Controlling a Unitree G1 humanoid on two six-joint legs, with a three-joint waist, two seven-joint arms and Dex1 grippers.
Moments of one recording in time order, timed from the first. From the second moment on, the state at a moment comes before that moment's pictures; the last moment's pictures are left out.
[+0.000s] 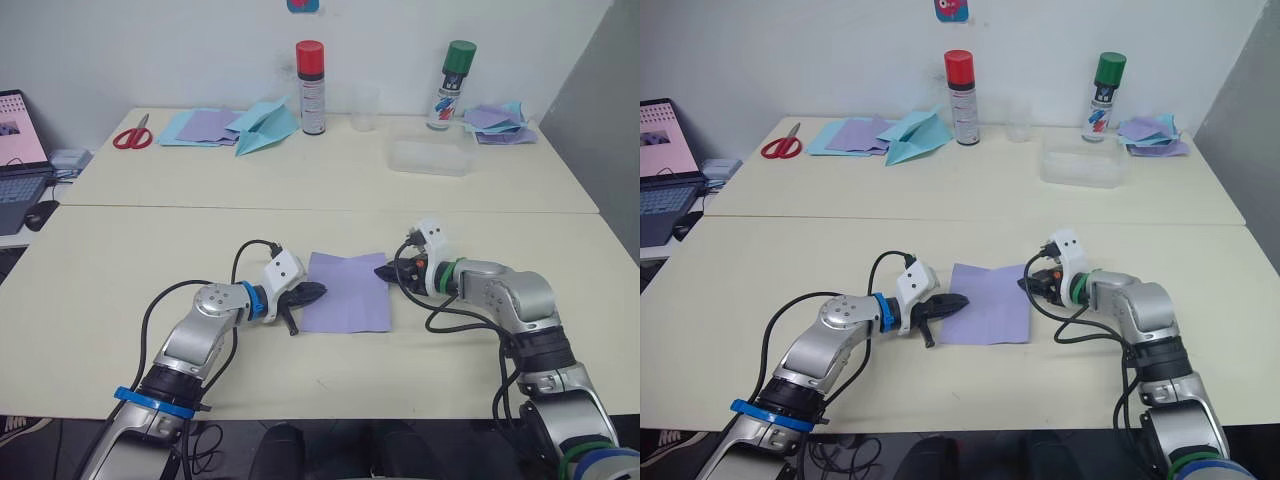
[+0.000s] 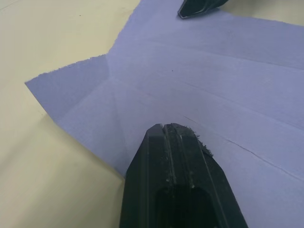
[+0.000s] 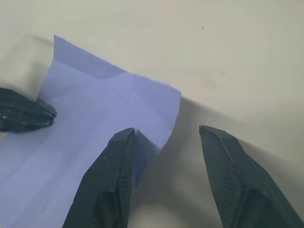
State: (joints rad) left arm -0.38 0.51 -0.22 0.11 -0.17 0.29 -0.89; right arm -0.60 -0.35 0.08 0.12 0.41 0.95 0.57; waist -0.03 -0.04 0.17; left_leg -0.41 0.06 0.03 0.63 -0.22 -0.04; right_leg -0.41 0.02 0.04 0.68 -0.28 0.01
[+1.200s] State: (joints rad) left arm -0.38 0.51 -0.23 0.11 -0.16 0.29 -0.89; right arm -0.47 -0.32 0.28 0.14 0.08 0.39 0.60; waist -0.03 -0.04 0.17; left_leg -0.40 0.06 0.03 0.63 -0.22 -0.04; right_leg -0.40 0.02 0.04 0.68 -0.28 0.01
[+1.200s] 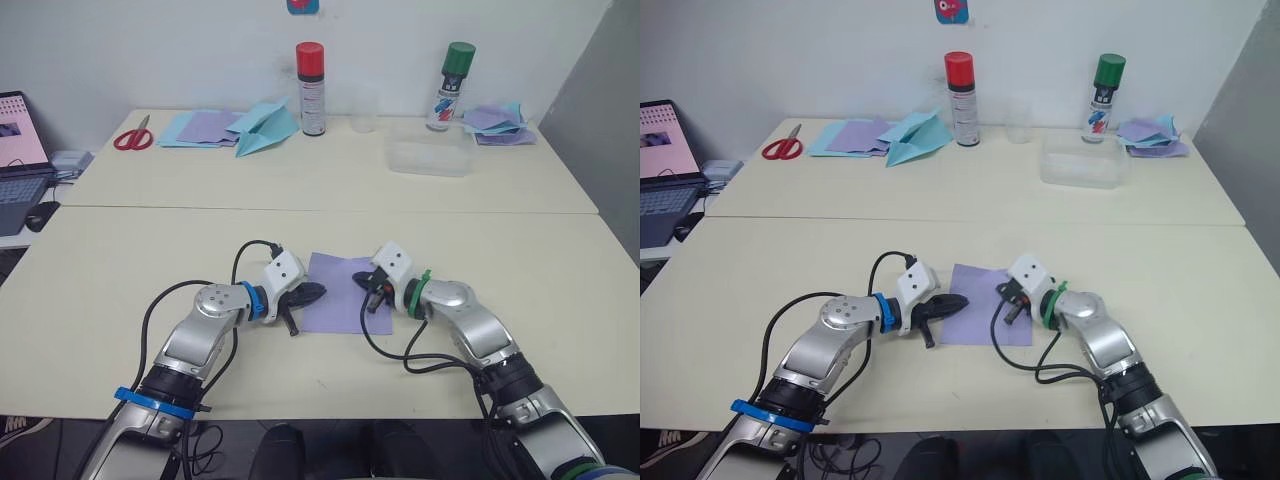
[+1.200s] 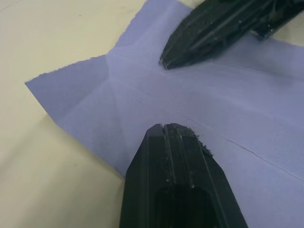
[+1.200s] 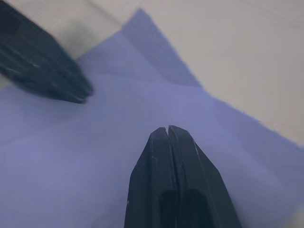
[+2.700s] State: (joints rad) left arm -0.43 0.42 -0.27 0.07 -0.05 0.40 -0.69; right arm -0.39 -0.29 0.31 0.08 -0.02 0.31 0.63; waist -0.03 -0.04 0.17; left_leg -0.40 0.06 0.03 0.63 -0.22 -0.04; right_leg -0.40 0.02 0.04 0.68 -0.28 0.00
